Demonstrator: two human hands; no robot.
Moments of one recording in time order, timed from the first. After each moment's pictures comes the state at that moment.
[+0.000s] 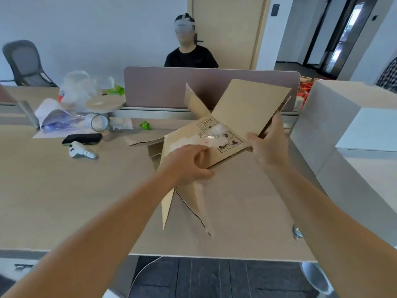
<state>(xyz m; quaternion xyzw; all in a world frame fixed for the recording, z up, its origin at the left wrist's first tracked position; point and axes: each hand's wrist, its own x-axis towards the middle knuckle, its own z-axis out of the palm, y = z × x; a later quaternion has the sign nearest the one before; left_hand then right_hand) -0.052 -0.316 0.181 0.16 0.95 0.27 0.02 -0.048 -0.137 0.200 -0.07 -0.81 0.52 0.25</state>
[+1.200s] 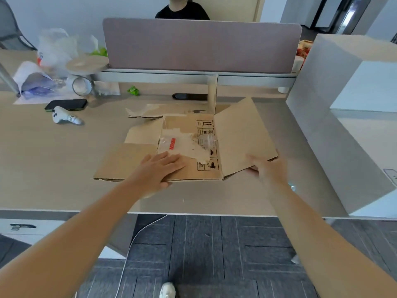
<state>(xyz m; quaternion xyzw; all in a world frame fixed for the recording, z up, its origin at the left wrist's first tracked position) -0.011 -0.347 0.076 0.28 0.96 -0.03 0.08 0.015 -0.090 0.086 -0.24 -0.63 0.74 0.10</state>
